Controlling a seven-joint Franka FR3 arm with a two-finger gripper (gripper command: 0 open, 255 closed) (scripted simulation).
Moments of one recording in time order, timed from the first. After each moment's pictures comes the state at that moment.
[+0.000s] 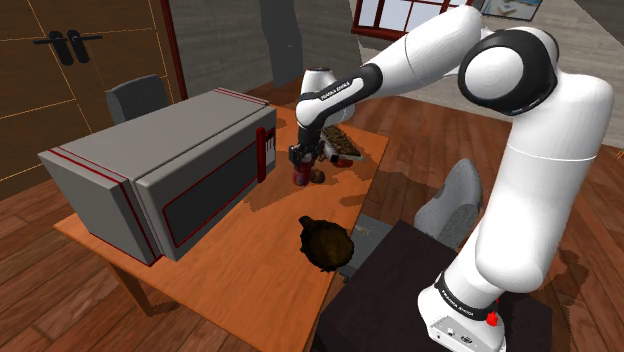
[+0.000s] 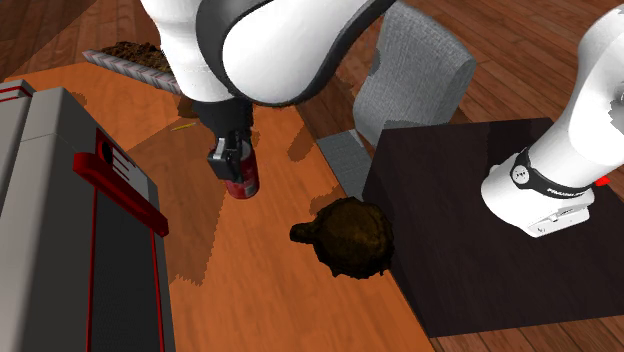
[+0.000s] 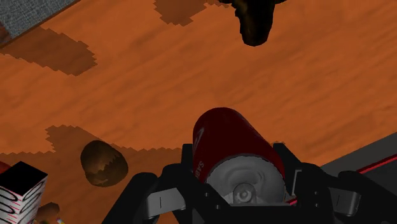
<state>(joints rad) 0.01 0.25 -0.09 -2.04 0.06 2.32 0.07</state>
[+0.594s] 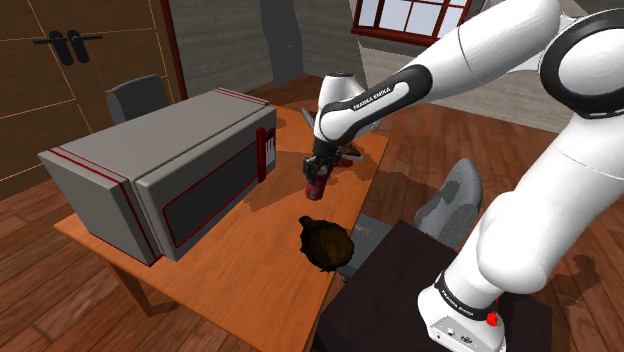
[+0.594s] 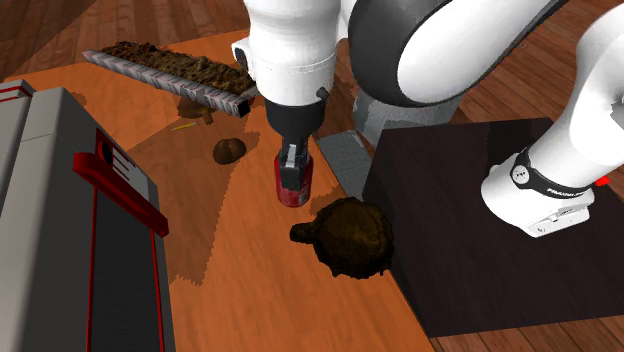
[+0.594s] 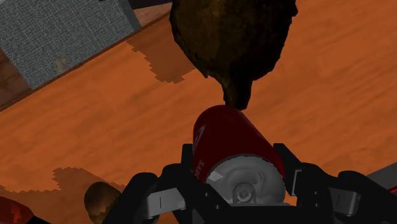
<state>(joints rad) 0.05 -0.04 -0.07 -2.38 0.02 2.37 0.15</state>
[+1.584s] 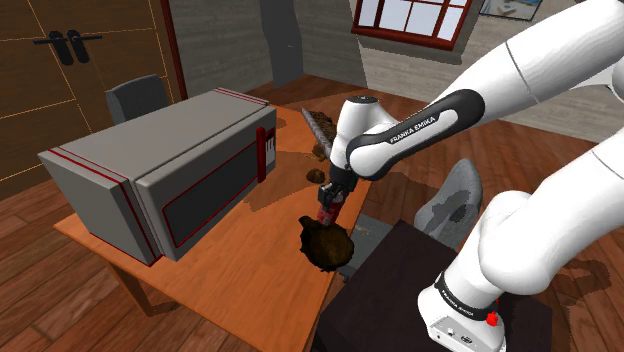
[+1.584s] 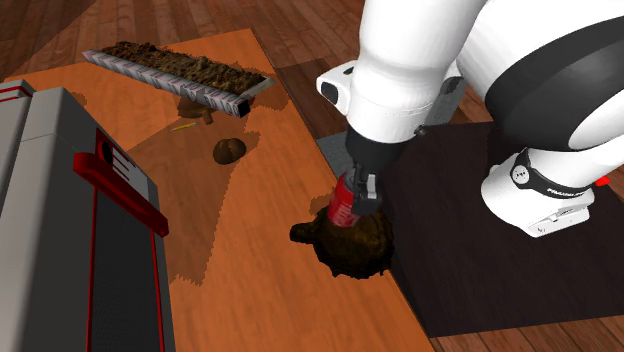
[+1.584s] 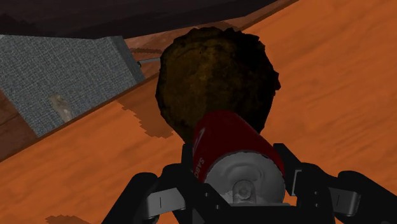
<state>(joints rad) 0.09 -0.27 -0.01 -2.71 0.02 2.47 0.25</state>
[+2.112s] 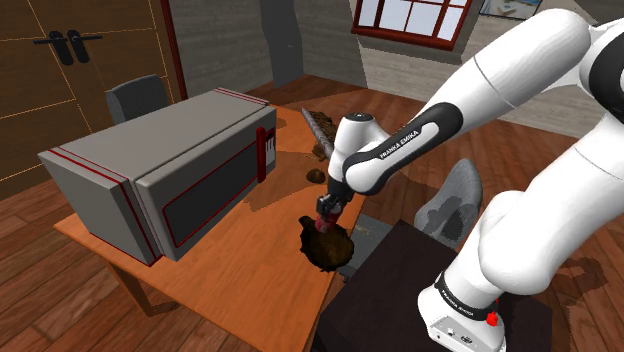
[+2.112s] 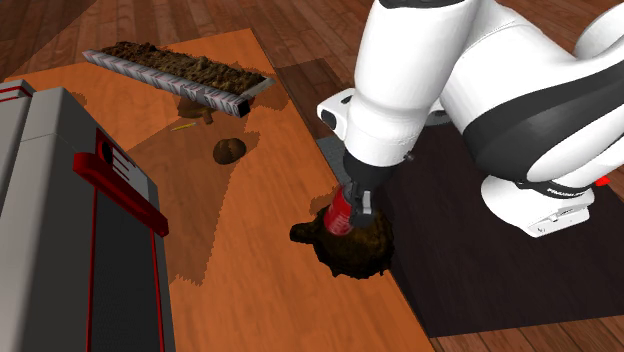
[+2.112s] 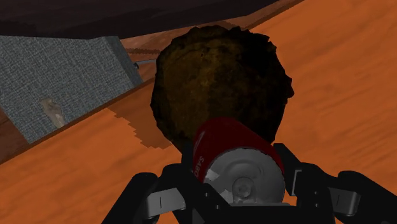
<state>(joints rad) 0.10 -0.17 -0.02 -2.75 0.02 2.61 0.25</state>
